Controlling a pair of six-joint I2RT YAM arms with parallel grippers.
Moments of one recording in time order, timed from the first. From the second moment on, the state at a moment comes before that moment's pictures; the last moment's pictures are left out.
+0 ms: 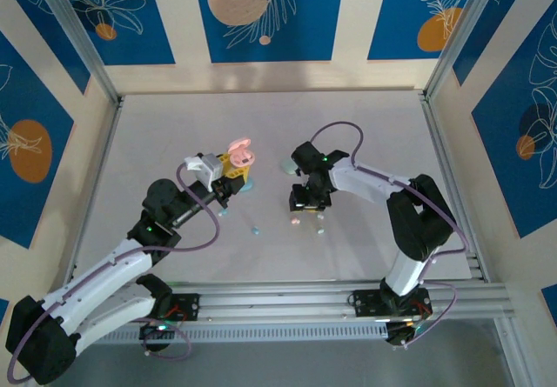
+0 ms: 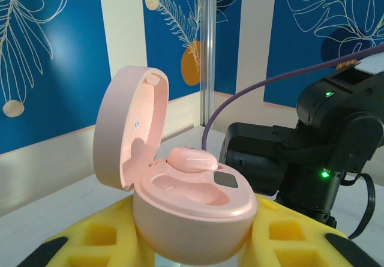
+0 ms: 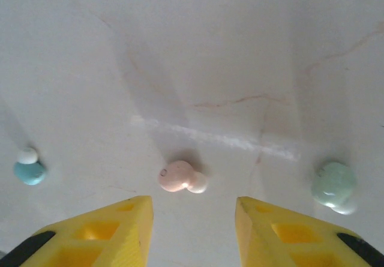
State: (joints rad) left arm -0.62 0.85 0.53 0.42 0.20 -0.02; right arm 0.62 1.72 1.16 -0.82 -0.22 0.54
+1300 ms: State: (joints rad) left arm -0.62 0.88 0.53 0.43 0.21 -0.02; right arm 0.59 1.83 1.10 -0.72 -0.49 0.48
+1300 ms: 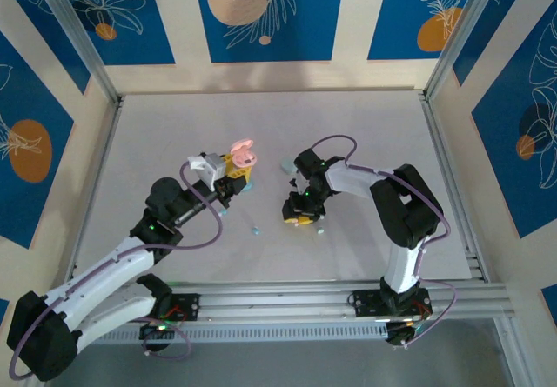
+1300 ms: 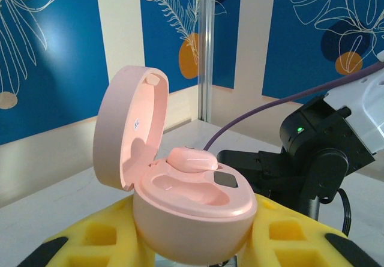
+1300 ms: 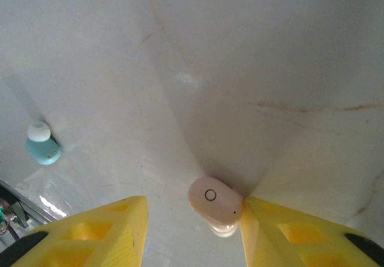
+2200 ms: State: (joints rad) left arm -0.62 0.88 0.53 0.42 0.21 -0.02; right arm 0.55 1.85 1.13 -0.72 -0.47 0.41
